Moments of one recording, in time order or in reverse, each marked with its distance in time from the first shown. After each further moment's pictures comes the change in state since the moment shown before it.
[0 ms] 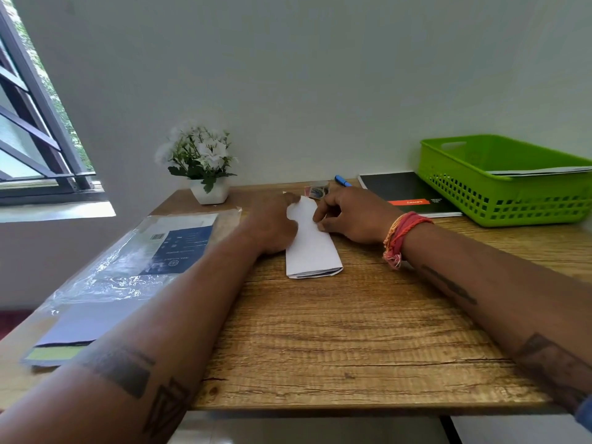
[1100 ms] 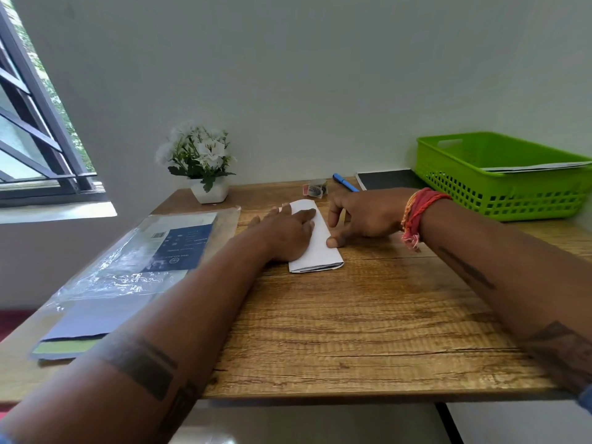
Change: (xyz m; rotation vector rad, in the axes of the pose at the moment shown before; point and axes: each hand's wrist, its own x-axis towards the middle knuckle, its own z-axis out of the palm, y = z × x) left_hand -0.001 0.006 0.017 0.390 -0.230 0.060; right_hand -0.019 -0.010 -0.033 -0.107 -0.367 0.132
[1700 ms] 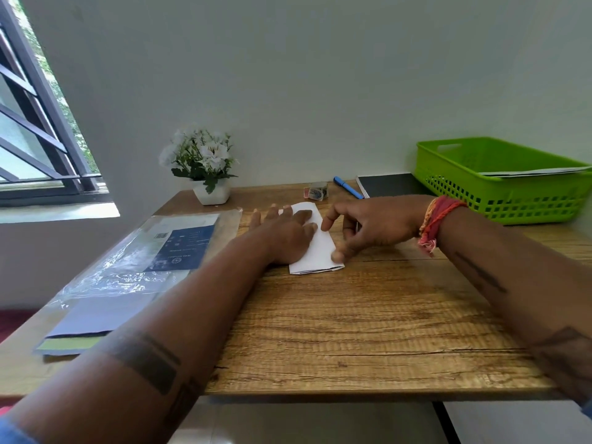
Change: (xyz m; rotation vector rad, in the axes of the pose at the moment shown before) left_hand -0.012 0.006 -0.005 0.042 0.016 -0.005; right_hand -0.005 0.019 0.002 0.078 -0.073 -0.159
